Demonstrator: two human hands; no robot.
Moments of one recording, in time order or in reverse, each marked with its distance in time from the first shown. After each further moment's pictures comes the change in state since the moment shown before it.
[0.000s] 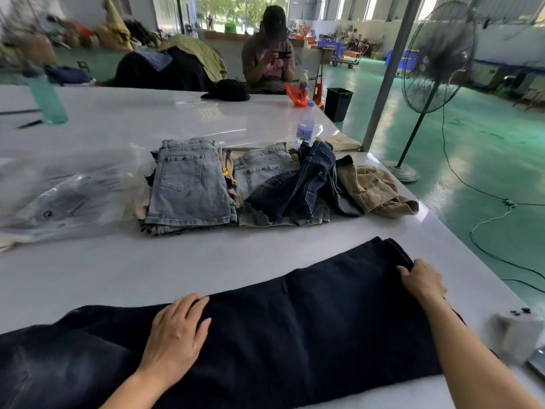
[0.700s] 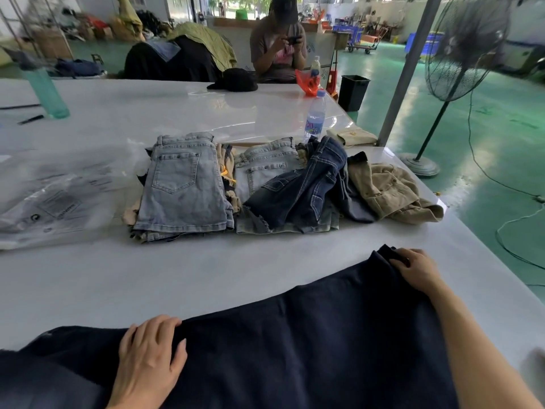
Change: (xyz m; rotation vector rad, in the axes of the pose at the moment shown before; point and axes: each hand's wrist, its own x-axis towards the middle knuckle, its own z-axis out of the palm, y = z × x) left_hand 0.015 -0.011 0.022 0.086 0.084 -0.228; right_hand 0.077 -0.025 0.023 0.107 -0.131 -0.375
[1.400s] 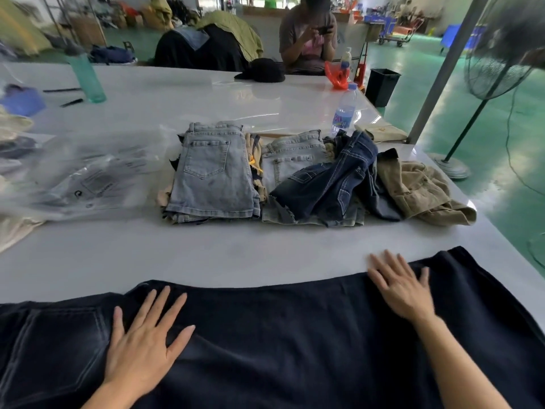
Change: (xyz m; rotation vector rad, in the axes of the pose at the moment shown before) left_hand -0.018 -0.038 -0.013 0.110 -0.357 -0.123; right_hand -0.056 -0.042 0.057 -0.389 -0.140 -0.219
